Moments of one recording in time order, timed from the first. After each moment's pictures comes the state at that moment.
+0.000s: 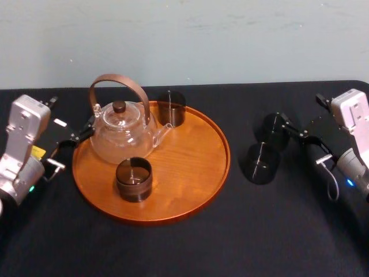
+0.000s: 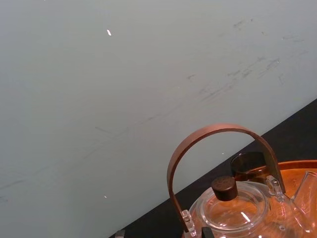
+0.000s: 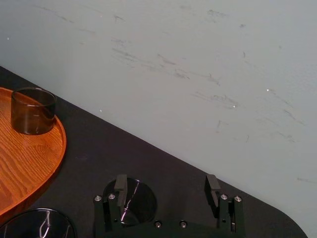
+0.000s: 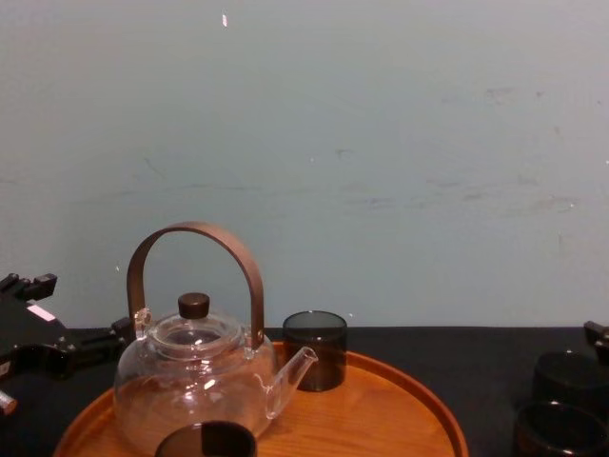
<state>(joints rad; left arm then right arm) -0.20 0.60 0.45 -1.41 -0.25 -0.12 0.03 0.20 0.60 -0.45 -1.41 0.25 -0.12 -0.03</state>
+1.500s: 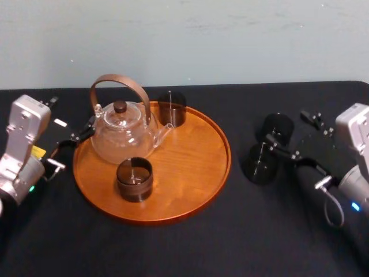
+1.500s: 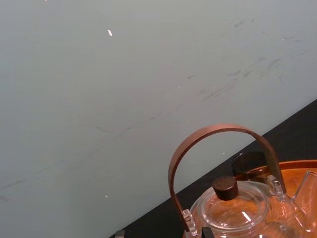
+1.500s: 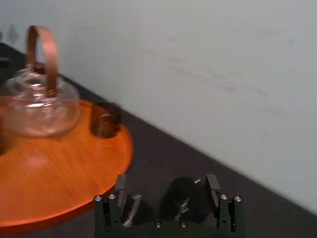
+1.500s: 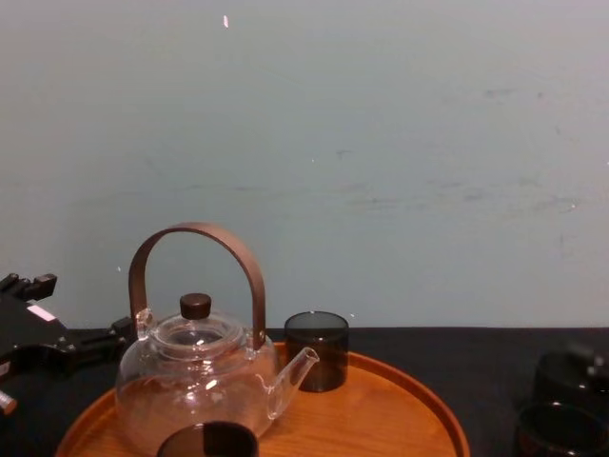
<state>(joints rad) -0.20 0.60 0.45 -1.41 -0.25 -0.12 0.03 0.02 0.66 -0.37 -1.66 0.29 -0.06 0.10</state>
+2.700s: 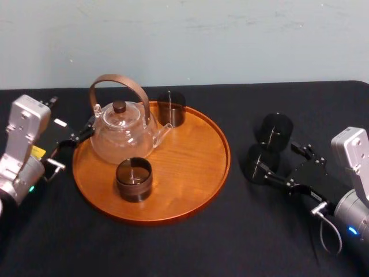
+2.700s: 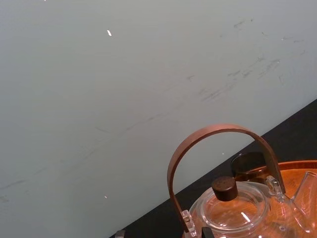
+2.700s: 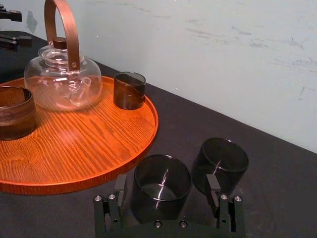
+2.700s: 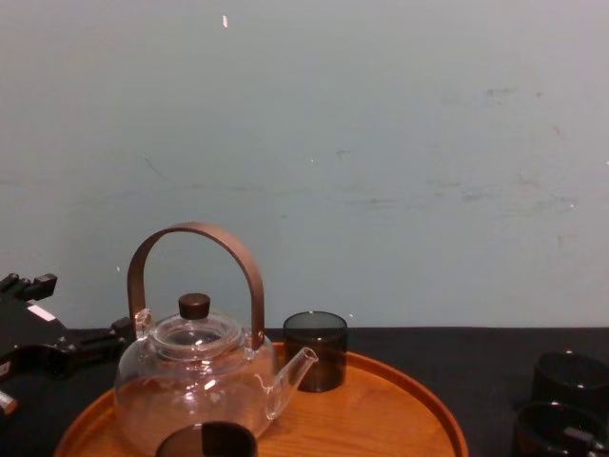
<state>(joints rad) -0.20 0.60 0.45 -1.41 -0.25 -0.12 0.03 -0.07 0.60 -0.31 -1.66 0.32 0.00 0.21</state>
